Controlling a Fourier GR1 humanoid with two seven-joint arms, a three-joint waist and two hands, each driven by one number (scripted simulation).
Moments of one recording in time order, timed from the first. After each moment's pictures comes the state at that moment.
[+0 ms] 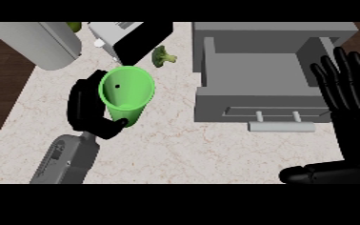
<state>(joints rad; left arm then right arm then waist) -0.30 0.18 -0.12 -1.29 0.46 -0.04 -0.58 -0.07 -0.10 -0.09 -2.10 -0.18 0.15 0.19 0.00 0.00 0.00</state>
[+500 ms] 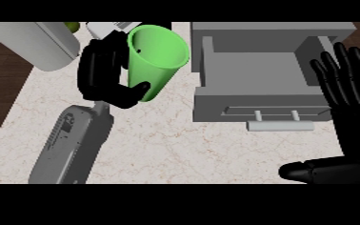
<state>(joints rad) -0.53 0.12 -0.12 -1.39 0.40 0.13 -0.34 -0.10 -0.11 -0.10 -2.08 -0.18 0.14 0.19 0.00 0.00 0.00</state>
